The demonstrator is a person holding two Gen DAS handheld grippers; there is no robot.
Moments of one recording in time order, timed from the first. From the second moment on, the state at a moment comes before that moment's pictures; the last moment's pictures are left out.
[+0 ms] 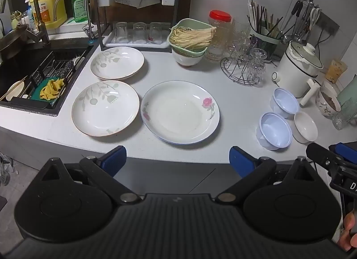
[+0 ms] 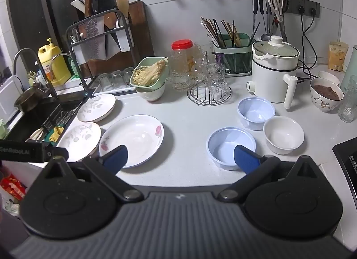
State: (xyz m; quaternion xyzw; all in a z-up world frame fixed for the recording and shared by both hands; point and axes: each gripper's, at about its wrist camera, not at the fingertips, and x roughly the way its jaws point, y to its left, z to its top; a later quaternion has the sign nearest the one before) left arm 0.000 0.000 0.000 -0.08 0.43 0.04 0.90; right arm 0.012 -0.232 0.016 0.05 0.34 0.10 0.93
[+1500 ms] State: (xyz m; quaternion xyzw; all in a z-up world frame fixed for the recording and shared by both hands) left arm -0.064 -0.001 0.004 -0.06 0.41 0.02 0.91; right arm -0.048 -0.228 0.018 0.06 0.32 0.09 0.94
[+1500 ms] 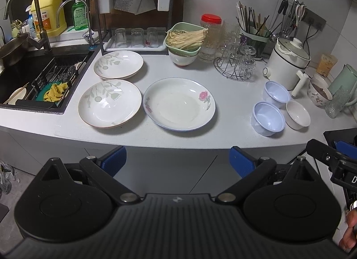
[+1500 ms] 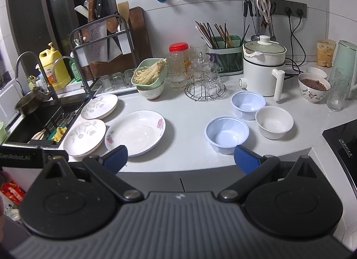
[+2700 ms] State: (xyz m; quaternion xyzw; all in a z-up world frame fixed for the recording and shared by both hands) left arm -0.076 -0.004 -0.007 -0.06 0.42 0.02 0.91; right arm -0.059 -0.228 0.013 0.06 0.33 0.08 0.94
